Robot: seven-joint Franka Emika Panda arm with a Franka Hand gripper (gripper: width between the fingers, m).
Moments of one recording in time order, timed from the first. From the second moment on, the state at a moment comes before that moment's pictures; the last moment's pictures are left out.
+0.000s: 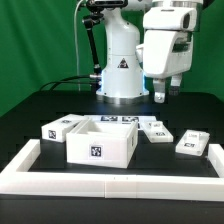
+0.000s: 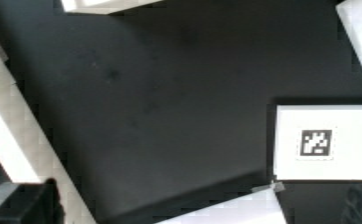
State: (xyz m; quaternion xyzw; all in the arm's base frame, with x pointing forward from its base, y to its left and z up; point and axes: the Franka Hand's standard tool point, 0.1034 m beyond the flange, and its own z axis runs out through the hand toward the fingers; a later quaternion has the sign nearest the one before) arm 0.533 0.066 0.127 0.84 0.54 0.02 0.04
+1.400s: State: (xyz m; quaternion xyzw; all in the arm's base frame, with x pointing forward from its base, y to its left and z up) arm 0.466 -0.003 0.088 0.76 0.64 0.00 0.03
